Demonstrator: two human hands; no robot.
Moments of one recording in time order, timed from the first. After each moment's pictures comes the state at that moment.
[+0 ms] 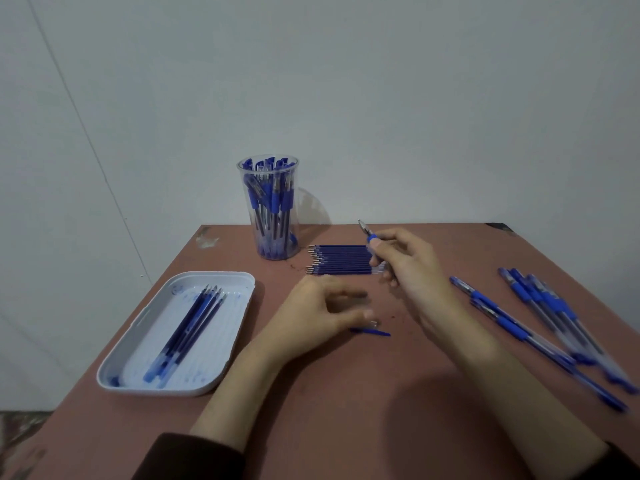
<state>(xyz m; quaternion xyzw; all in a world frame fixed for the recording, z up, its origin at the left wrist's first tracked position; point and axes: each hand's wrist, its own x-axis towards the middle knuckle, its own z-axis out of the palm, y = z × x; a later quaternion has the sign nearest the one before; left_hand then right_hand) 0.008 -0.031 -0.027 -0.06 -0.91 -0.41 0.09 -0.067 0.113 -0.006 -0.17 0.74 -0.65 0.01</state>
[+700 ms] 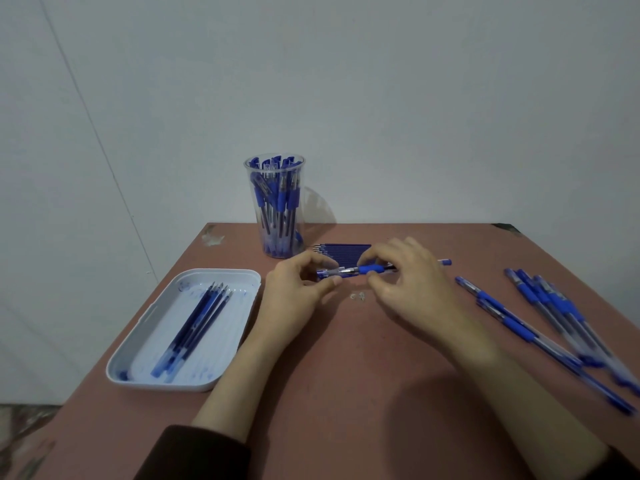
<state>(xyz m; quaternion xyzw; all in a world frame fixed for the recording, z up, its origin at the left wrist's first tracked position) 0.005 -0.044 -0.025 0.06 -0.82 -0.52 0.24 -0.058 0.116 -0.010 -0.33 0.88 -0.30 -0.19</state>
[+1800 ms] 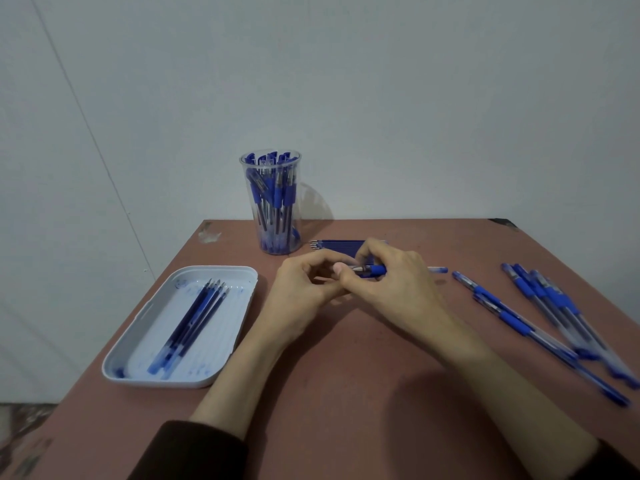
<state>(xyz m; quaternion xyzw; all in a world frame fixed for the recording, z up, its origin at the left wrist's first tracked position) 0.016 -0.029 -0.012 -0.03 -0.76 -0.62 0.19 -0.040 0.110 -0.010 -0.31 0.86 -0.39 -0.14</state>
